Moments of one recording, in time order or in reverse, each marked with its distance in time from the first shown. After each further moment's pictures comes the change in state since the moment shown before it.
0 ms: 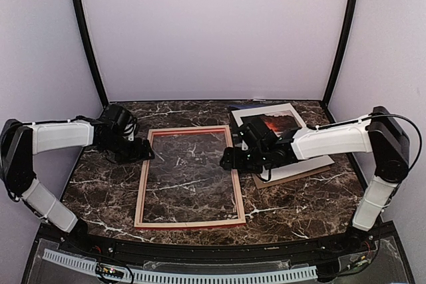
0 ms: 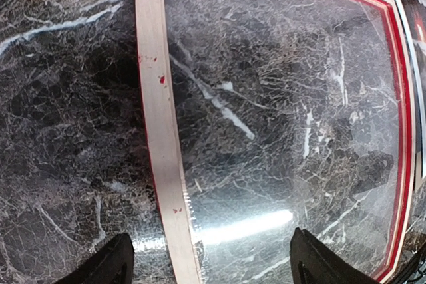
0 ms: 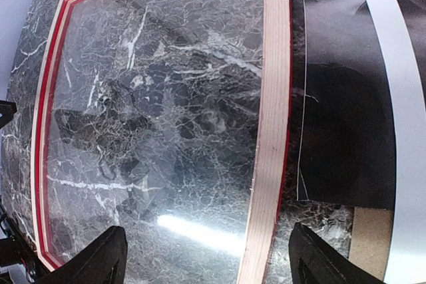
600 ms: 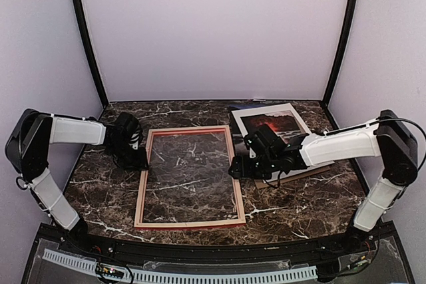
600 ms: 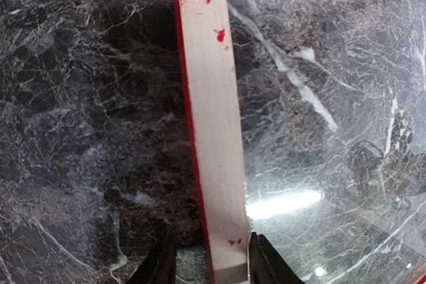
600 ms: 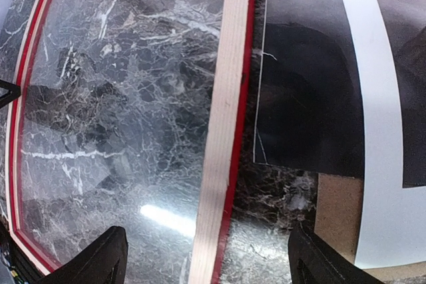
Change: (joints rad) left arm -0.003 0.167 0.025 -0.030 -0.072 0.048; right arm -0.003 -0.072 -0.115 0.000 0.012 -0.057
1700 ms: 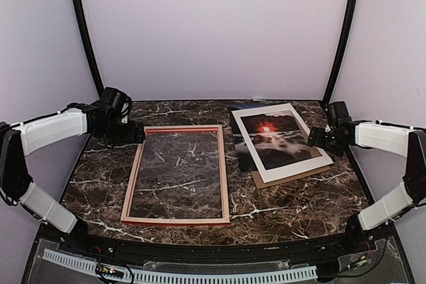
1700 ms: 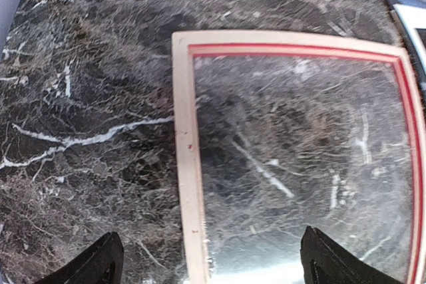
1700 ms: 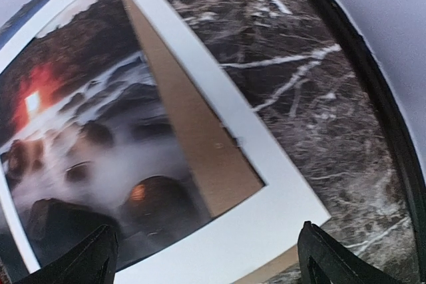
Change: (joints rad) left arm 0.008 -0.191 0.130 -0.064 -0.220 0.074; right arm -0.727 -0.281 -0.154 -0.129 0.148 -0.263
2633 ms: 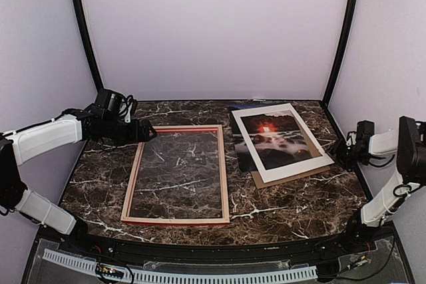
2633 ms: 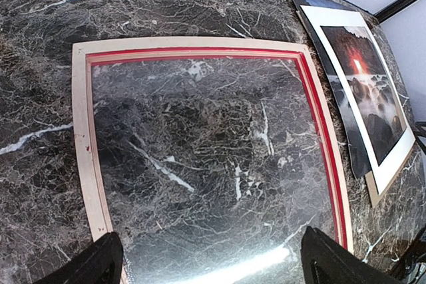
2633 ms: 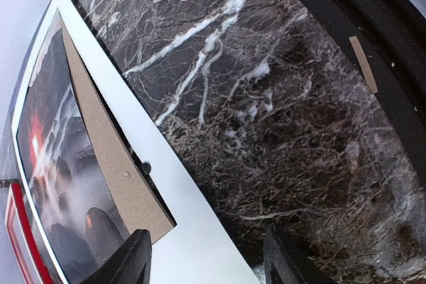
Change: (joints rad) left arm -0.020 -0.100 -0.080 0.138 0.288 -0.073; right arm -0.467 0.150 -0.165 0.285 -0.560 -0.007
